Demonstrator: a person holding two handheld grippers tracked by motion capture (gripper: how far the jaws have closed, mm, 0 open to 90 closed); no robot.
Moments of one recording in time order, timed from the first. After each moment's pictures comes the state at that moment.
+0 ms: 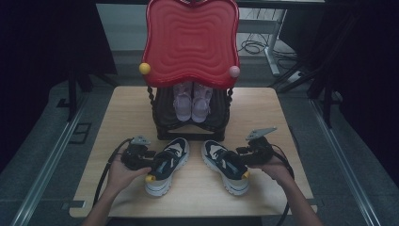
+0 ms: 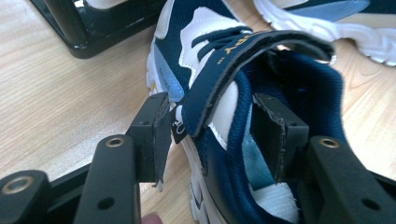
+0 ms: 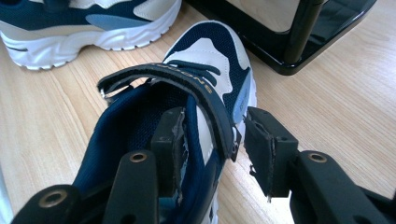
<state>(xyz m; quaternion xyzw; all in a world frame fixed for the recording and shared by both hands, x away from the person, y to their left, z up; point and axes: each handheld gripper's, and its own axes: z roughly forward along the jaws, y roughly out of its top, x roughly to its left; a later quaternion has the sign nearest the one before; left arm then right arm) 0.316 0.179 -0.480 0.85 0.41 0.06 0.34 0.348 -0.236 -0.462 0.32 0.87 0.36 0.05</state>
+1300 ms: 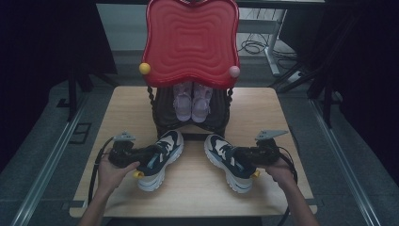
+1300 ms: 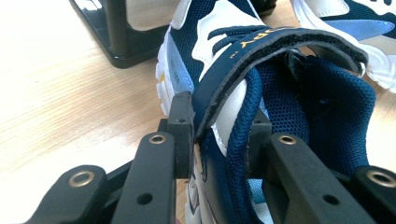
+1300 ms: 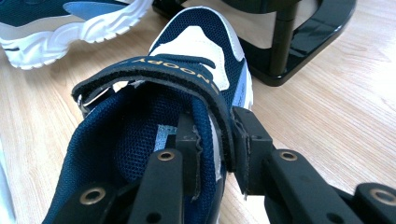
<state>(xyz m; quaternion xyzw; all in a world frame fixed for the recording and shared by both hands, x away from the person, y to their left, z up) 0.309 0.217 -0.465 0.79 0.45 0.06 0.41 0.340 -0.260 -0.463 0.34 0.84 0.43 0.06</state>
